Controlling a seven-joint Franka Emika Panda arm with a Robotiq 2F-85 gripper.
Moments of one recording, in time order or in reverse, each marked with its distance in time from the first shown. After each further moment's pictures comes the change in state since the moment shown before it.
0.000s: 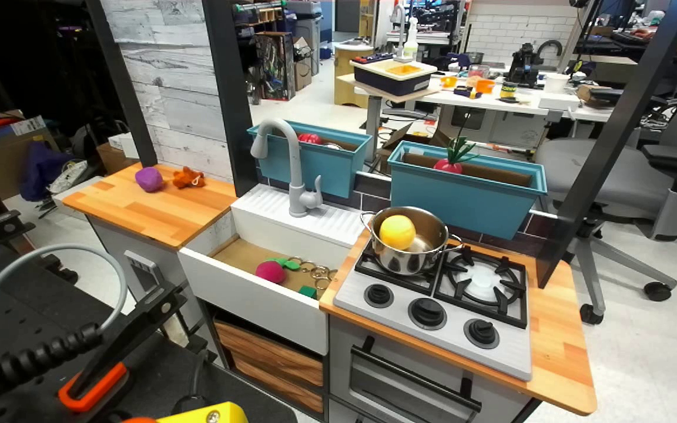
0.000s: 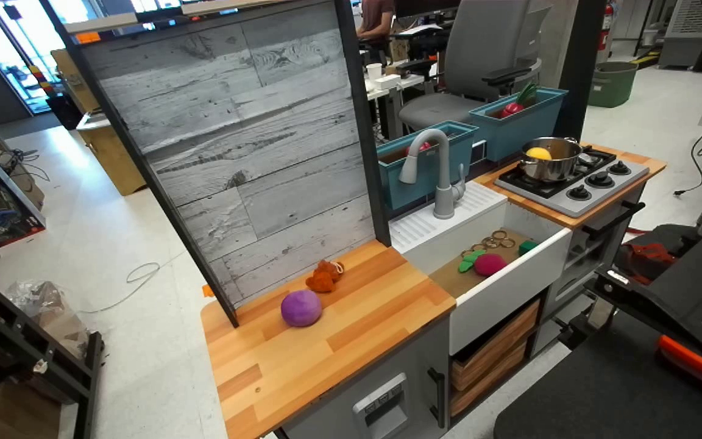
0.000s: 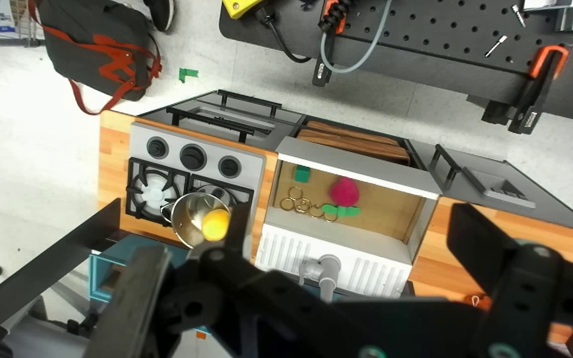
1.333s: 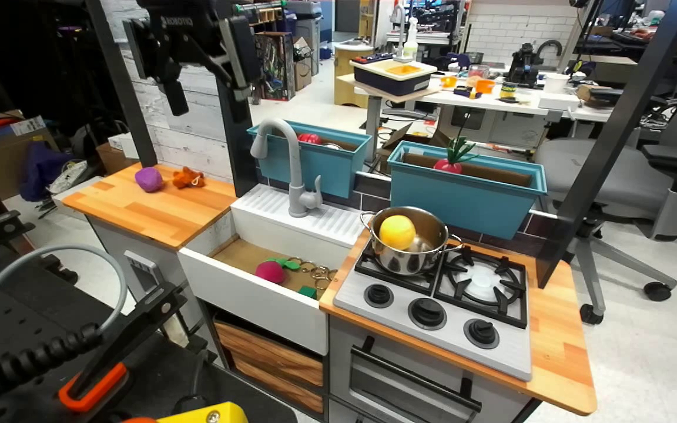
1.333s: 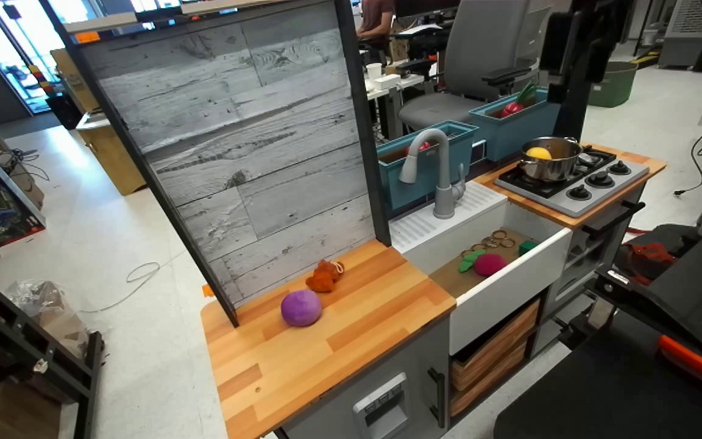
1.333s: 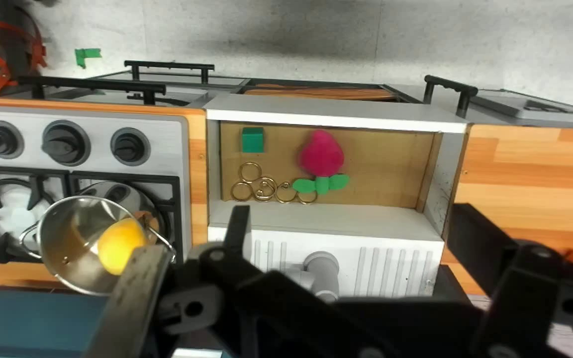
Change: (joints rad) arm 0.000 0.823 0.006 0.181 0.164 0.612 0.134
